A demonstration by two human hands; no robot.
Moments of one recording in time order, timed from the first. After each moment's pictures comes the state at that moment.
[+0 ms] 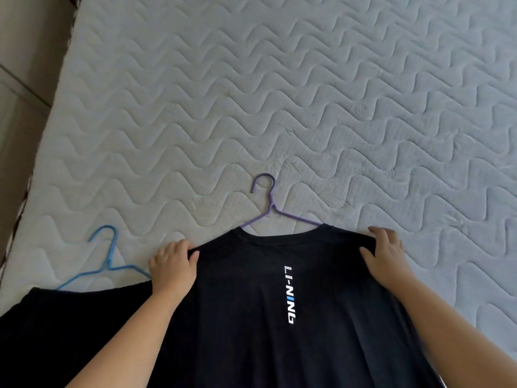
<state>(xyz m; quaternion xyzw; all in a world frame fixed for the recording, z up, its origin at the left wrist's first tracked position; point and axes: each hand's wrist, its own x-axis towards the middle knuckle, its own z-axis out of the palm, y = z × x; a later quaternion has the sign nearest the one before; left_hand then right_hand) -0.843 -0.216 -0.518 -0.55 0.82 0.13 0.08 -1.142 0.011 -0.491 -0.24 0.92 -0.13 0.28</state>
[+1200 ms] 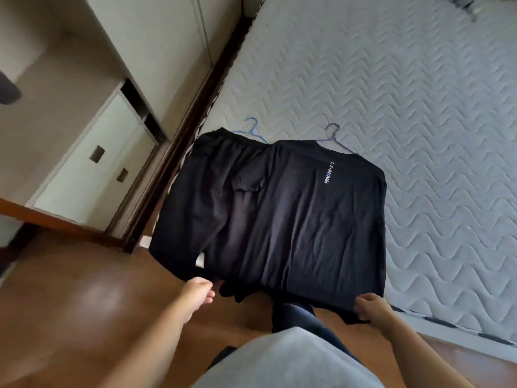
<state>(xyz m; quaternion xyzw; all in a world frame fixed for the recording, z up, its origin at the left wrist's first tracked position) -0.492 0.250 -0.288 -0.76 0.34 0.55 0.01 -0.847 0.372 -0.302 -0.12 0.83 -0.13 0.52</state>
